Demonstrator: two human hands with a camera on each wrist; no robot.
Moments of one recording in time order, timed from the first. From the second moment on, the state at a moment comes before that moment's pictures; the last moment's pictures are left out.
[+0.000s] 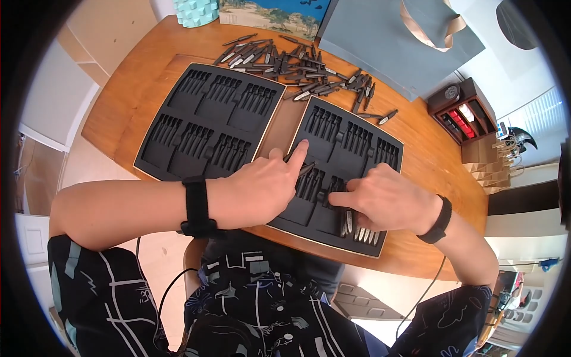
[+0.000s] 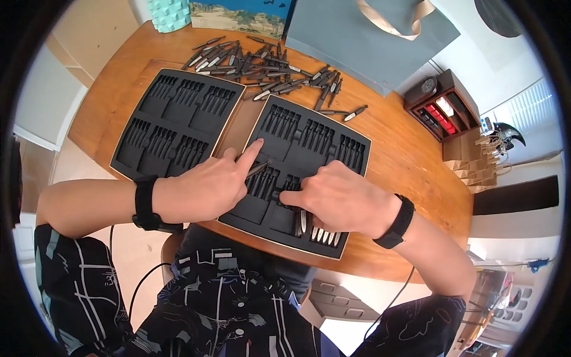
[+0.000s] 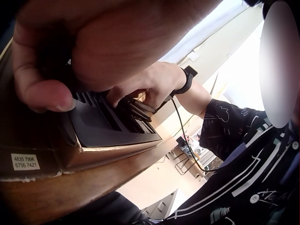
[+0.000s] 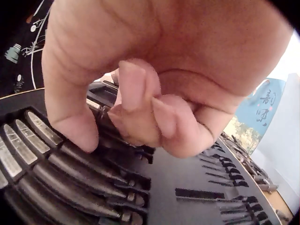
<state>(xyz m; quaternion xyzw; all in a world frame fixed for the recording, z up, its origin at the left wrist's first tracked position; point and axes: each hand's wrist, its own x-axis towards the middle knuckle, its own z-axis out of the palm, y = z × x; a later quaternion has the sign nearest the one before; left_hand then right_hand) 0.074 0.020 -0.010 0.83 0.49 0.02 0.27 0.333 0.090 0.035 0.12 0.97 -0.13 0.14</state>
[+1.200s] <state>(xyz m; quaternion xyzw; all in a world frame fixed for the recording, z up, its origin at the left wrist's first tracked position) 0.103 0.188 0.016 0.62 0.53 0.17 0.55 0.311 0.228 0.032 0.54 0.79 -0.30 0.01</state>
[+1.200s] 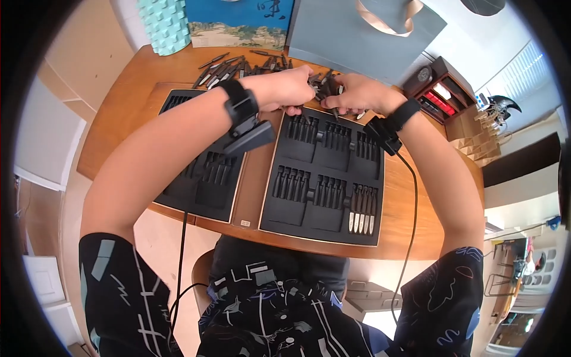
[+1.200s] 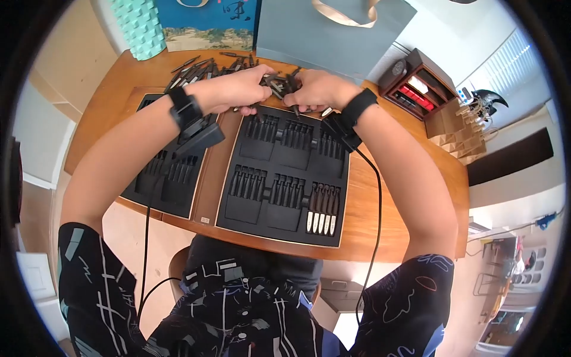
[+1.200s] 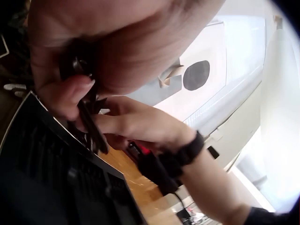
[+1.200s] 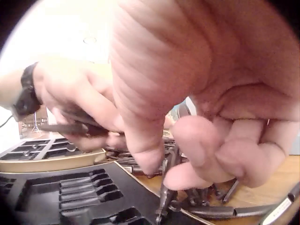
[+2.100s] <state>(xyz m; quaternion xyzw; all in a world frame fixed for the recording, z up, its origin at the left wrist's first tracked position) 0.088 0.075 -0.045 0.95 0.32 -0.02 0.04 0.380 0.069 0.042 0.21 0.96 -0.14 0.14</state>
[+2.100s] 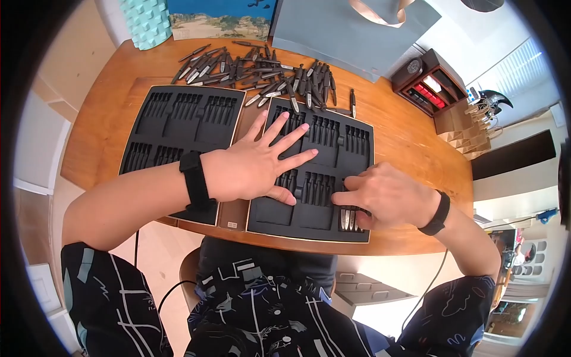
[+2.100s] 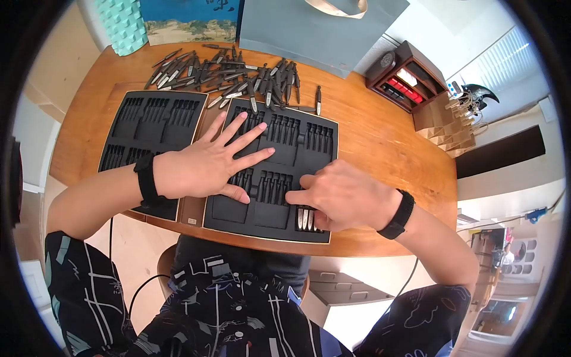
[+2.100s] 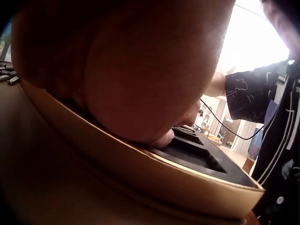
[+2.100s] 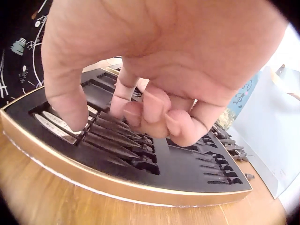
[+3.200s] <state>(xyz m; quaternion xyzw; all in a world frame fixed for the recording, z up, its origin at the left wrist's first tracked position) 0.086 0.077 -0.047 0.95 0.31 0.00 0.06 0.389 0.070 0.046 0.21 0.95 -0.12 0.20</state>
